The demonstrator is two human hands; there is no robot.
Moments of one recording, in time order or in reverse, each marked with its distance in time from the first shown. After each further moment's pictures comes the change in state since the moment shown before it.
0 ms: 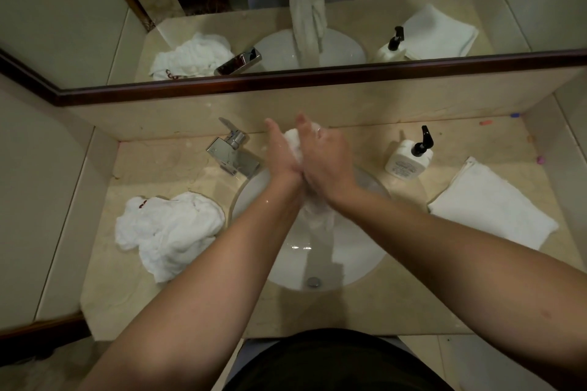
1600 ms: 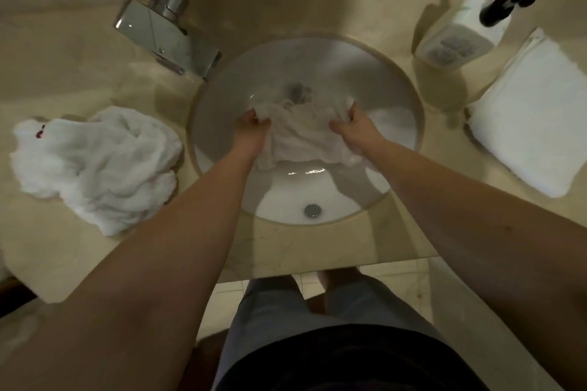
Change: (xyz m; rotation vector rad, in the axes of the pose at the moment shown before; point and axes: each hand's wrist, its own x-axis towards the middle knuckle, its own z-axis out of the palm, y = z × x) left_hand 0.174 -0.155 -0.177 0.903 0.047 -0.075; right_hand 0.000 0.276 0.062 -0.188 -0.355 0.723
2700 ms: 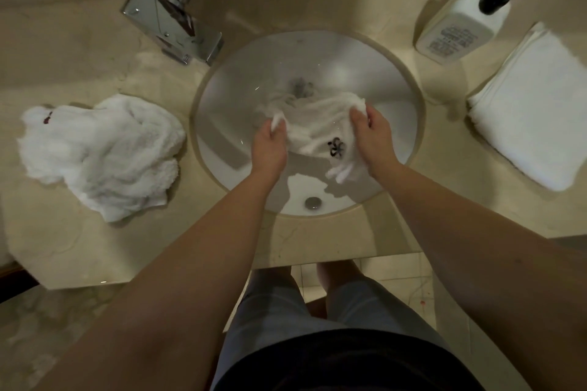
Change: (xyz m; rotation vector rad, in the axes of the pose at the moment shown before) left_hand -0.066 -0.018 0.030 -0.033 0.064 0.087; right_hand -0.048 0.026 0.002 0.375 0.207 -0.267
